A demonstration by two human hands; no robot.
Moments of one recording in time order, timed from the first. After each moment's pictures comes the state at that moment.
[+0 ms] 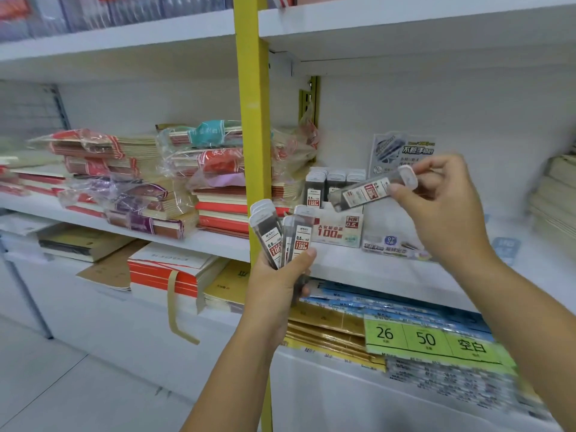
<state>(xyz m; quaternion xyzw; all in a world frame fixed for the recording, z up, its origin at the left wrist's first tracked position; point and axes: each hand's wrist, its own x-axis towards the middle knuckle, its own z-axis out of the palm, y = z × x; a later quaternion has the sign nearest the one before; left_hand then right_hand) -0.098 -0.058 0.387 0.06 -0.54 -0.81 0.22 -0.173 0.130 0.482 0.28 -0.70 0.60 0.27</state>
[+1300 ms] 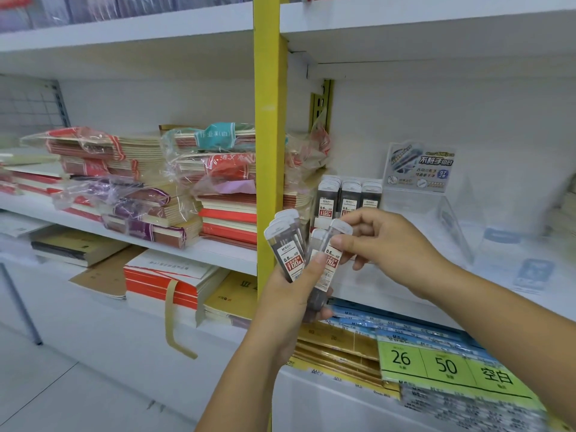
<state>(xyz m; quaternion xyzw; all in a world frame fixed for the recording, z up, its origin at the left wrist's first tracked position) -0.099 -0.065 0.394 0.04 -0.58 -0.80 0.16 -0.181 0.072 0.467 0.35 -0.77 0.53 -0.02</state>
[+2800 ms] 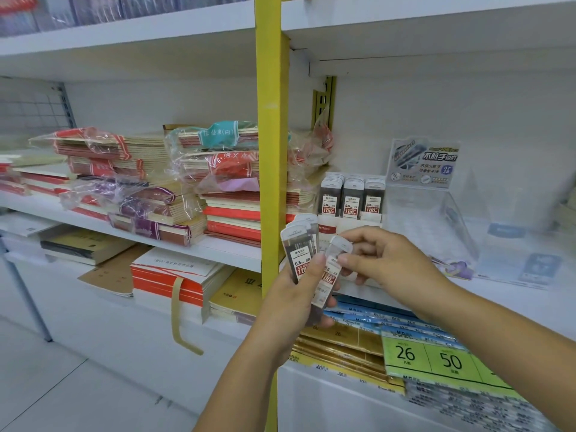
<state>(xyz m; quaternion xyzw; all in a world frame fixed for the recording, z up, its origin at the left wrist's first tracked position) -0.094 -0.069 0.389 0.04 -0.66 -0.74 0.14 -0.173 0.077 0.439 0.33 -0.77 0.55 -0.04</state>
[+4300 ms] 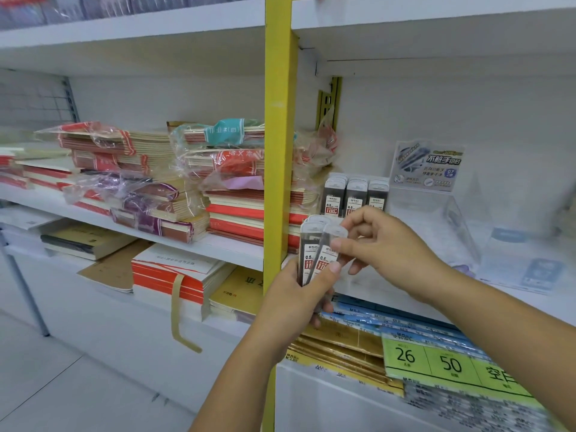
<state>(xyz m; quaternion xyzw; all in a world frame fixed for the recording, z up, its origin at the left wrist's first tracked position) -0.096 -0.074 0.387 0.02 -0.70 -0.70 0.15 -0.175 0.065 0.460 0.36 -0.76 0.54 -0.03</state>
